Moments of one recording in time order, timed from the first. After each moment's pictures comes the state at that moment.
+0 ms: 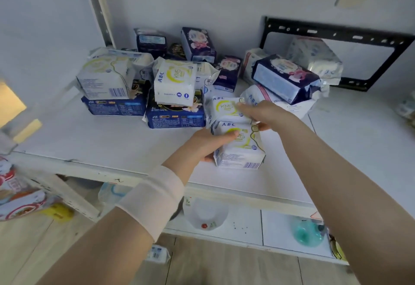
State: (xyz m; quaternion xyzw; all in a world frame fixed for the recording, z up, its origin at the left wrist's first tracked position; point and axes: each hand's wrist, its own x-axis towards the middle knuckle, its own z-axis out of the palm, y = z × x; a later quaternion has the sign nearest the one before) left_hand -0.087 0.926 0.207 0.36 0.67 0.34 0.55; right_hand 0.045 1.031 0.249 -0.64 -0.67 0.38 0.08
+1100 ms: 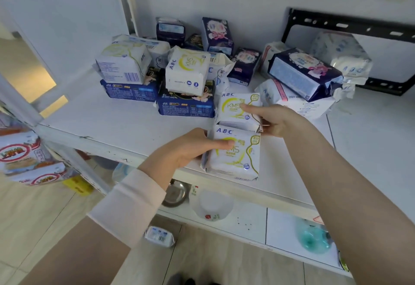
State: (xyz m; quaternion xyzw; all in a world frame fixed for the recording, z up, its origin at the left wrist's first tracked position) left_hand -0.097 0.887 0.212 0.37 0.63 0.33 0.59; right_hand 0.053 1.022 0.232 -0.56 -0.52 0.62 0.15
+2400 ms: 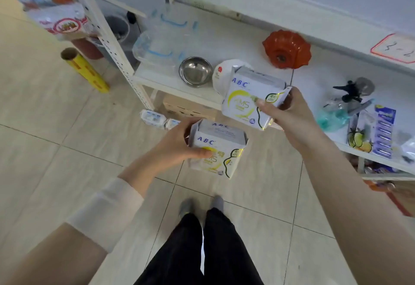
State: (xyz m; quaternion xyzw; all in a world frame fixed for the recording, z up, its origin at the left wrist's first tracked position) left_hand -0.070 0.572 0.026 0.38 0.63 0.37 0.57; right_hand 0.130 0.713 0.073 -0.52 -0.55 0.60 0.26
